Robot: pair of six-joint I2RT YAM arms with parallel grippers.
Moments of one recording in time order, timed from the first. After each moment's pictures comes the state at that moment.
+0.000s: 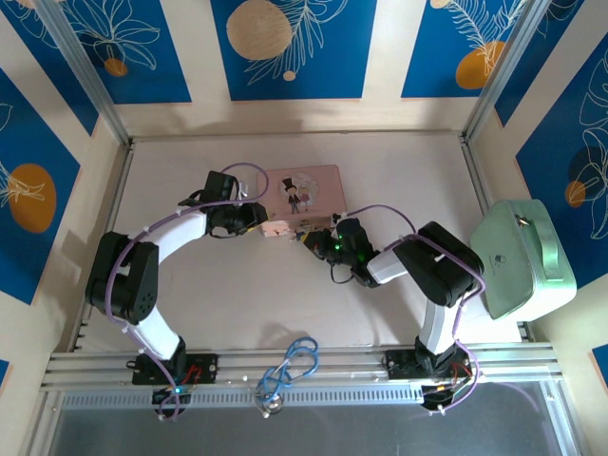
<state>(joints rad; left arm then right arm) -0.32 1.67 1.04 -0.31 0.43 -0.67 0.61 1.83 0.59 0.78 -0.27 1.19</state>
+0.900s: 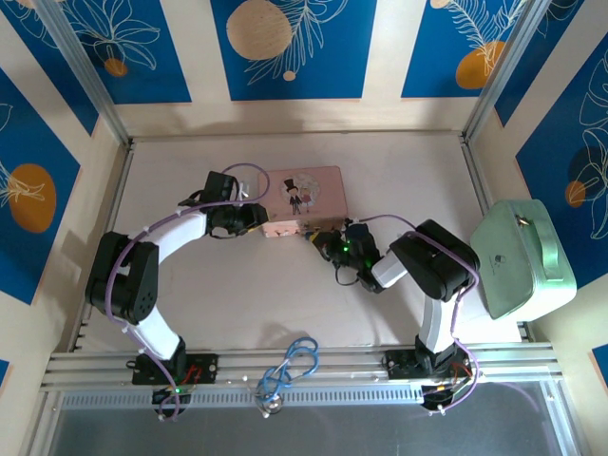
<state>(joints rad) -0.32 1.67 1.04 -0.31 0.45 -0.65 0.58 1.87 0.52 0.93 -0.24 1.34</state>
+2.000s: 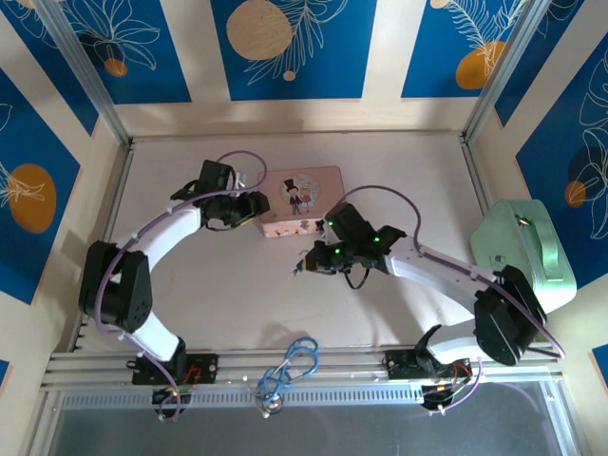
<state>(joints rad) -0.32 1.58 1.14 -0.45 0.41 -0.63 0.76 1.40 0.92 -0.50 -0.41 0.78</state>
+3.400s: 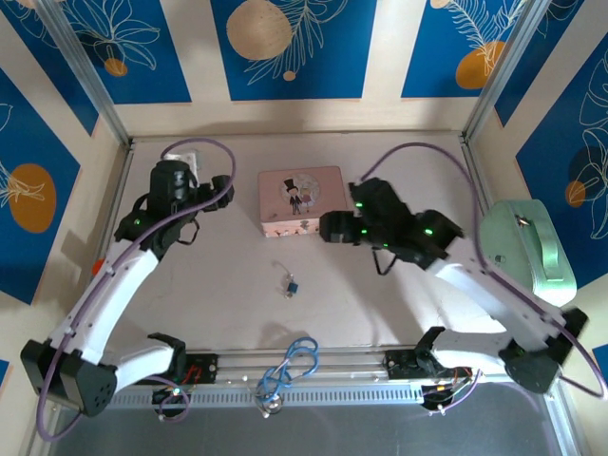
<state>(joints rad) -0.34 1.10 1.08 -0.47 -0.17 -0.35 0.77 1.11 1.27 -0.91 0.17 0.62</state>
